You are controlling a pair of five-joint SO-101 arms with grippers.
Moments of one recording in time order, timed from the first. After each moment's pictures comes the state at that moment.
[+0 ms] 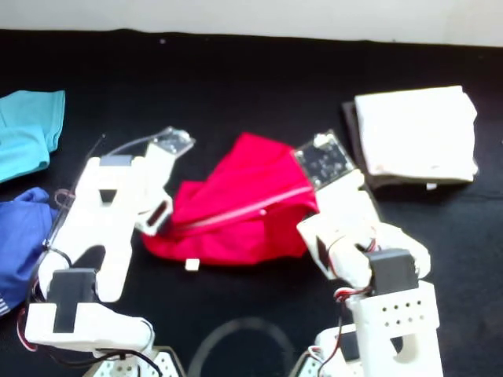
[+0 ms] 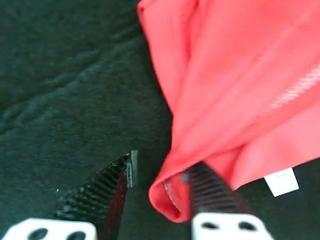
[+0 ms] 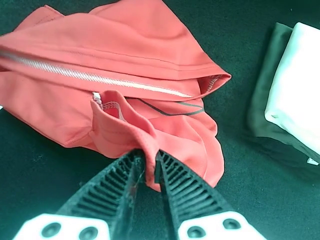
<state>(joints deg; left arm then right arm) -8.9 -1.1 34.2 60.5 -36.3 -16.9 -57.7 41.3 74.8 21.5</state>
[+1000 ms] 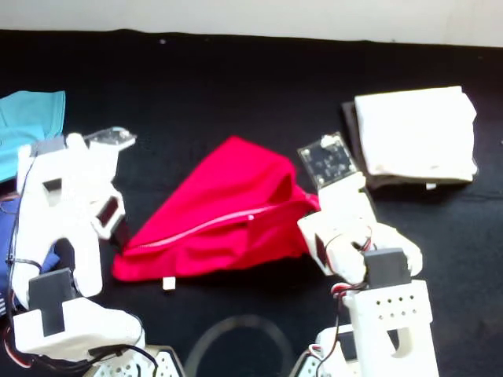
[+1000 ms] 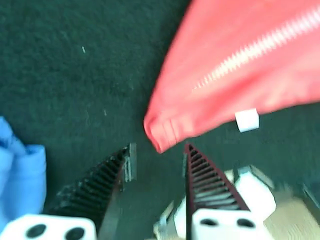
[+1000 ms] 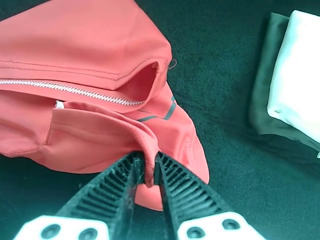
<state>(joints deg) -23.6 -1.1 19.0 90.3 -37.1 -15.4 -57.9 48.0 68.2 18.3</state>
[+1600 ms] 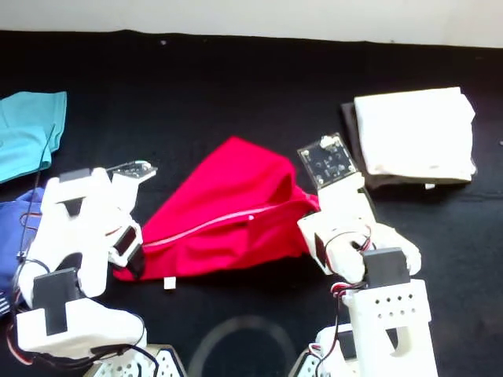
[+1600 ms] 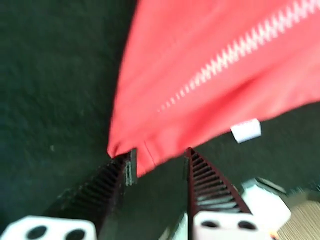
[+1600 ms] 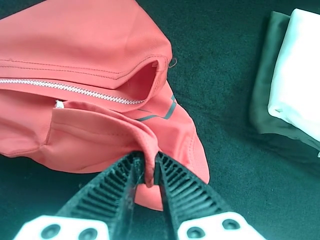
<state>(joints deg) -21.5 -1.2 39.7 72.6 -41.4 -15.4 -57.9 48.0 68.2 18.3</state>
